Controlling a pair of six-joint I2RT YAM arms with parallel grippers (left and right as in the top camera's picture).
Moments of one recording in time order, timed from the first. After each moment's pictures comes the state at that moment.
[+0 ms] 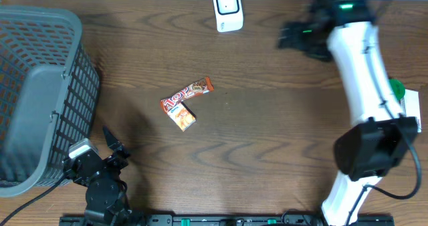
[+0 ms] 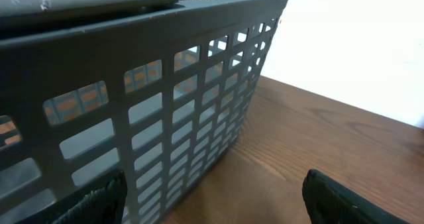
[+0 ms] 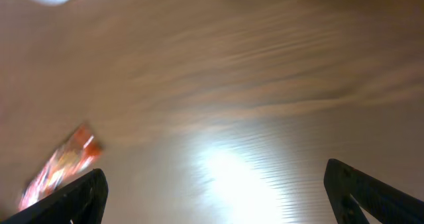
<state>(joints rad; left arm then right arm) -0.24 0.01 0.27 -0.45 -0.72 -0.25 0.20 2.01 2.00 -1.23 -0.06 0.41</state>
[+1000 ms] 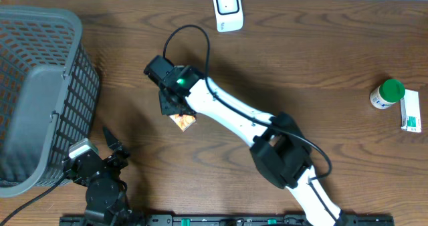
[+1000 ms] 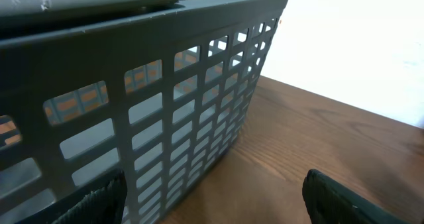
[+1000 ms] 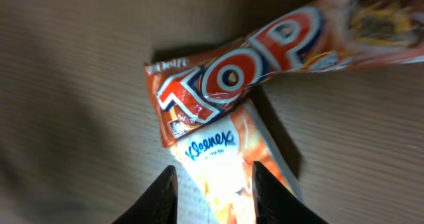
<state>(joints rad) -0.24 0.01 0.27 -0.45 -0.72 -0.25 0.89 2.32 2.00 -0.96 -0.01 0.71</state>
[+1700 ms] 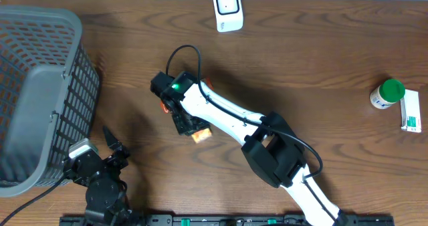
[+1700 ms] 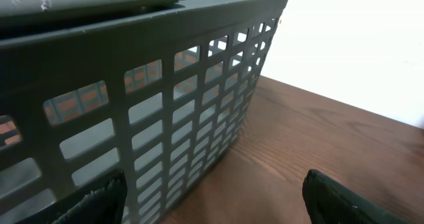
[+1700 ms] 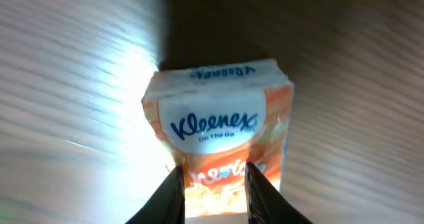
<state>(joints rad) -0.24 0.01 0.27 -0.45 -0.72 -0.25 0.90 2.36 2.00 -1.33 0.03 0.51</state>
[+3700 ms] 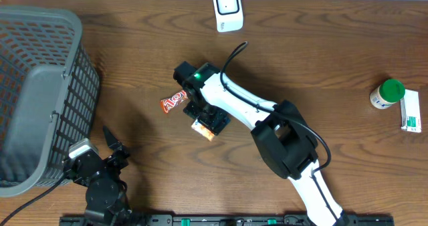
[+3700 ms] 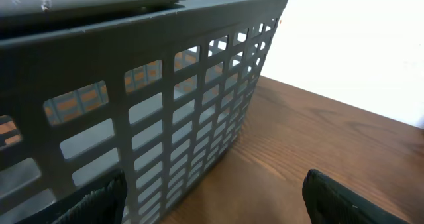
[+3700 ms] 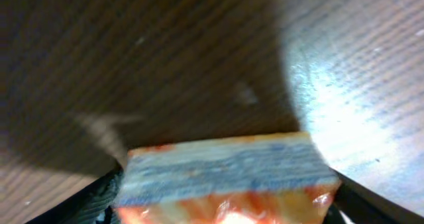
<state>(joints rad) -0.24 0.01 0.27 -0.45 -0.72 -0.25 0.78 2.33 1.85 -1.15 -0.12 1.47</state>
